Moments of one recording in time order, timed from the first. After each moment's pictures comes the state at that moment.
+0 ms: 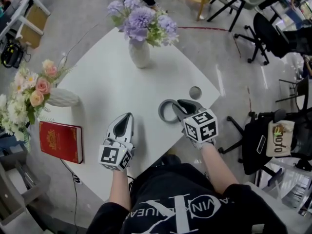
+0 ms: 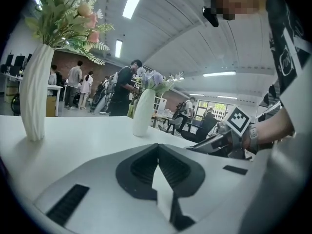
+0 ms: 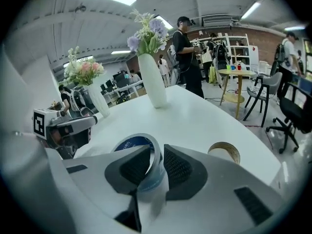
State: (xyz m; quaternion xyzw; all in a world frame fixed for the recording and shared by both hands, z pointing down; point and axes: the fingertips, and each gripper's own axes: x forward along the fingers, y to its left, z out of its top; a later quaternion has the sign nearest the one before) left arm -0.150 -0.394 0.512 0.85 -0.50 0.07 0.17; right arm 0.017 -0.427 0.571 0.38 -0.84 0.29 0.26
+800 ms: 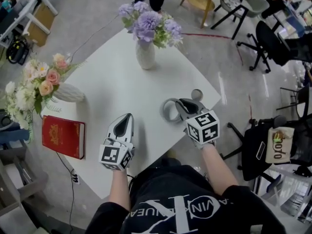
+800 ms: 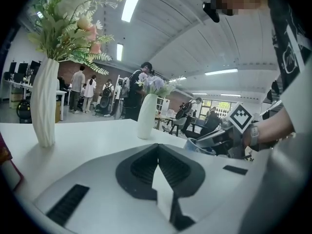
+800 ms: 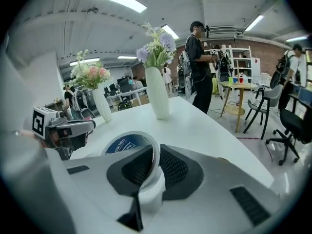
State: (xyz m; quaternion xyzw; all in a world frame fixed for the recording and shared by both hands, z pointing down) left arm -0.162 -0.383 0.500 0.83 -0.53 0.07 0.16; right arm 0.014 -0.434 0.544 0.38 -0.86 0.23 0.24
